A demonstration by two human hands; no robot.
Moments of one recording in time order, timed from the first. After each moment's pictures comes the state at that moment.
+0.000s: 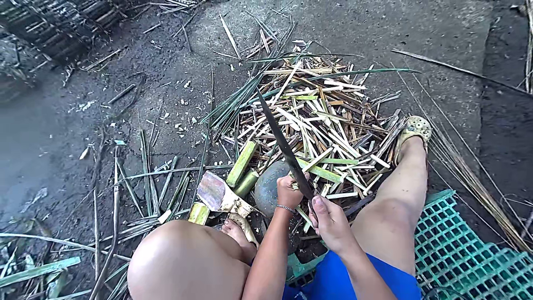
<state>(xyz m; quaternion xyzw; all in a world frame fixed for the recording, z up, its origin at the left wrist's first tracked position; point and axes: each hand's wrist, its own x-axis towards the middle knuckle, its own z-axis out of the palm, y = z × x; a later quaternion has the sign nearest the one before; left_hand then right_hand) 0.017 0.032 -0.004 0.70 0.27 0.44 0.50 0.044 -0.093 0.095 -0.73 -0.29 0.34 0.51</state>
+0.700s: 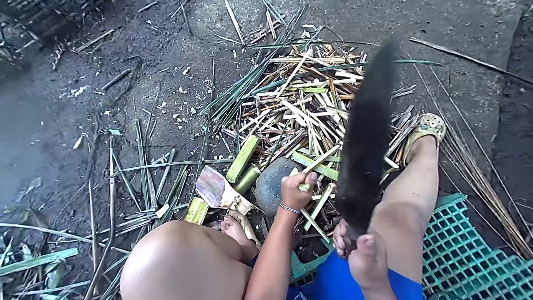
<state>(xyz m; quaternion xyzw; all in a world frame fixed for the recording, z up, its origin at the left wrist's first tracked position) 0.024 0.034 0.001 0.70 0.23 0.49 0.46 0.037 -0.129 0.089 -0.65 -0.32 0.22 0.66</state>
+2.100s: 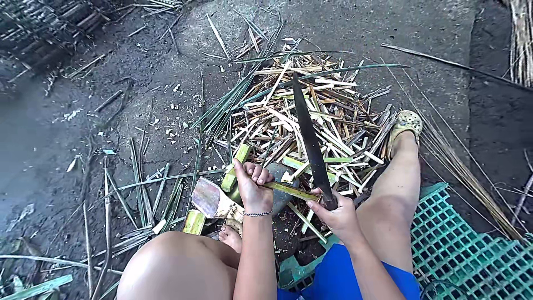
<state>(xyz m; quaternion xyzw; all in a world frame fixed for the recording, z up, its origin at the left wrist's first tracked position) -0.009 0.074 0.114 0.11 0.34 0.47 0.81 0.082 -0.101 0.059 -0.71 -0.33 0.20 0.58</state>
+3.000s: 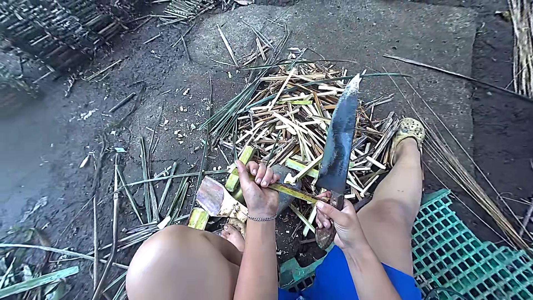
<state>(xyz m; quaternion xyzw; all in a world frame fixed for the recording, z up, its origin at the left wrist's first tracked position) -0.019 0.061 0.127 0.11 0.21 0.50 0.84 0.062 -0.099 0.086 -0.51 -0.09 0.40 0.75</state>
